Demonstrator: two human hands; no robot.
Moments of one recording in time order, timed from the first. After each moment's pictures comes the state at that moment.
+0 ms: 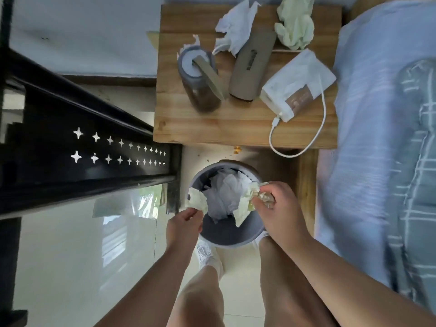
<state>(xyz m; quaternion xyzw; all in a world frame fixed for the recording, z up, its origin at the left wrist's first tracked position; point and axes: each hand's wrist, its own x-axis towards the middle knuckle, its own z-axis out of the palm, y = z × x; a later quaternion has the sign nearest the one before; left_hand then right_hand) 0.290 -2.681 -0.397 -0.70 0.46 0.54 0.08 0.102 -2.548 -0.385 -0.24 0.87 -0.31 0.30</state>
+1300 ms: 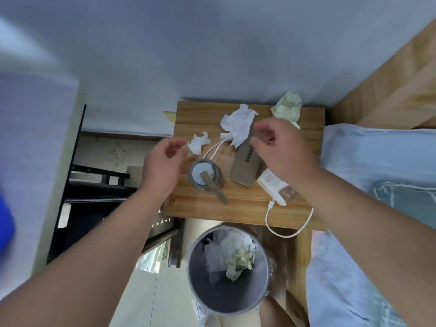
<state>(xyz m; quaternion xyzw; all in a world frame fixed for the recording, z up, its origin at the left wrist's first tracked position) 0.111 -2.921 -0.294 -0.57 0.65 0.49 -0.13 -0.101 -2.767 -0.271 -0.36 0.84 -0.34 0.24</state>
